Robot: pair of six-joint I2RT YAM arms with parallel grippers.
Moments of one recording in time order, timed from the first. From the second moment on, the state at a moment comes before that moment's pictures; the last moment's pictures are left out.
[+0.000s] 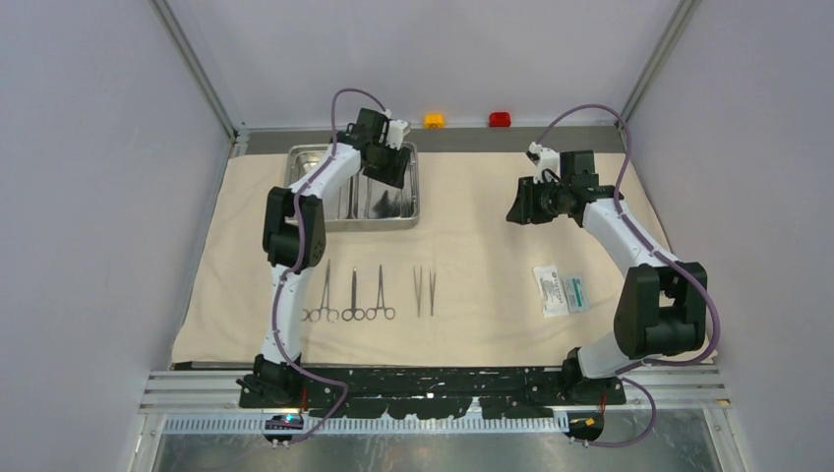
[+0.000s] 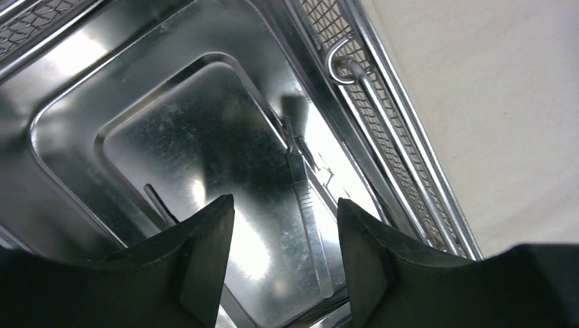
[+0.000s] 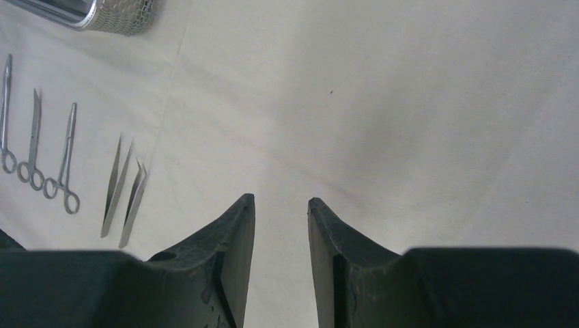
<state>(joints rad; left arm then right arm) -0.34 2.34 2.06 -0.66 0.25 0.09 0.06 1.50 1.09 -0.45 -0.48 -0.03</state>
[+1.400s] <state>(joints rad) -0.30 2.23 2.00 -0.94 0.26 0.37 0.04 1.55 1.14 -0.57 -0.56 -0.14</state>
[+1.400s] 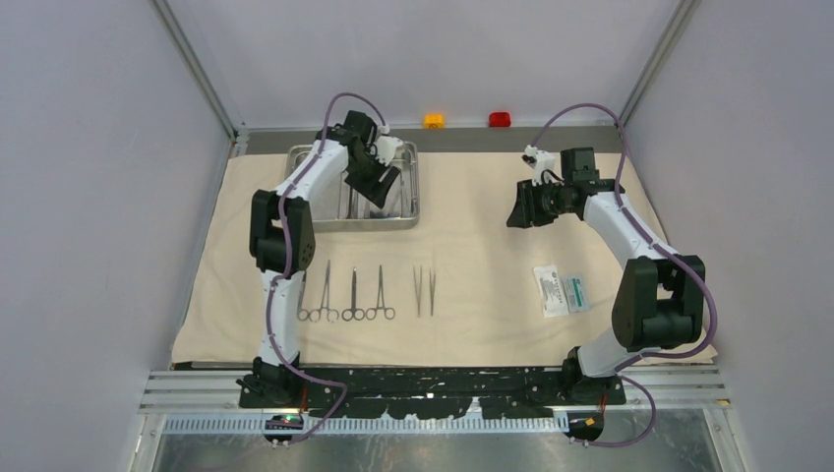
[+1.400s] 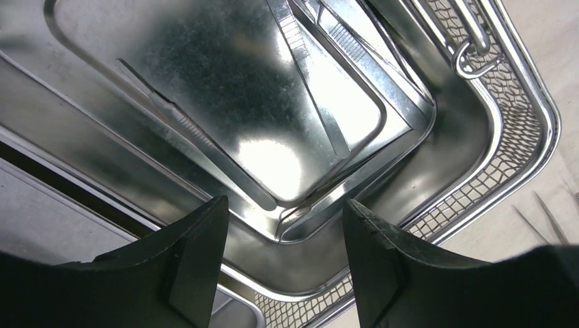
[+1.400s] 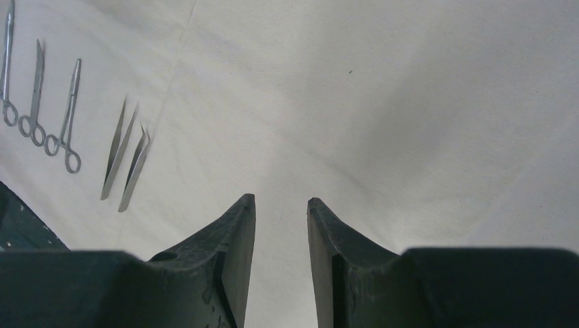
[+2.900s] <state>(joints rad) -0.36 2.37 2.08 -0.86 0.14 0.54 0.04 1.62 1.14 -0.57 -0.60 -0.15</state>
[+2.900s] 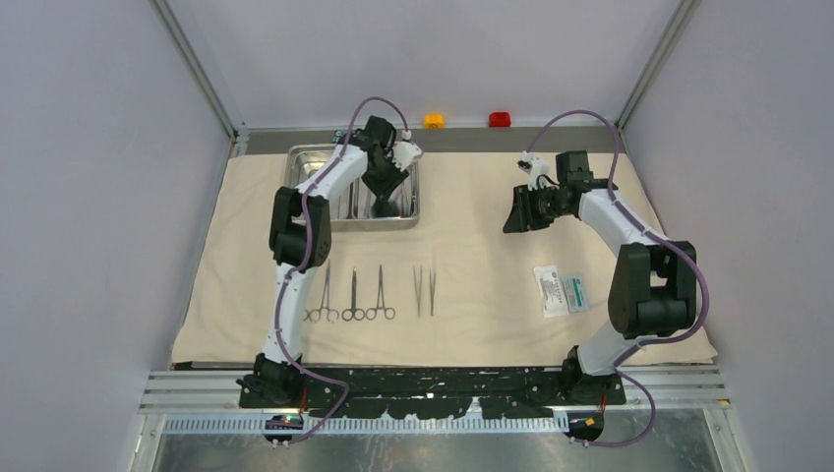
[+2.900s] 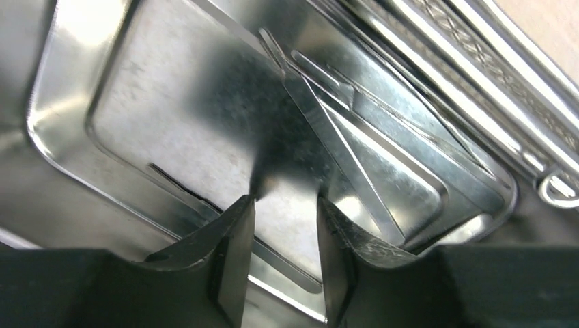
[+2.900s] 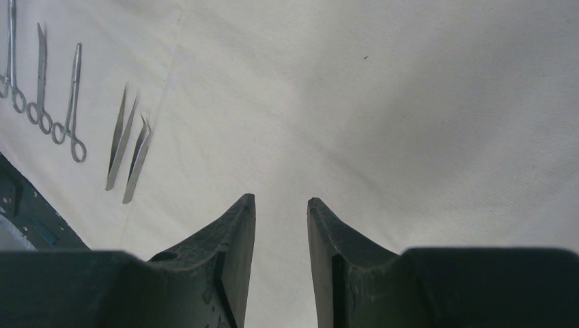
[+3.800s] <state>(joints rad) -0.29 2.44 2.32 -0.81 0.09 0.19 0.04 1.62 1.14 -0.57 -0.62 -0.15</state>
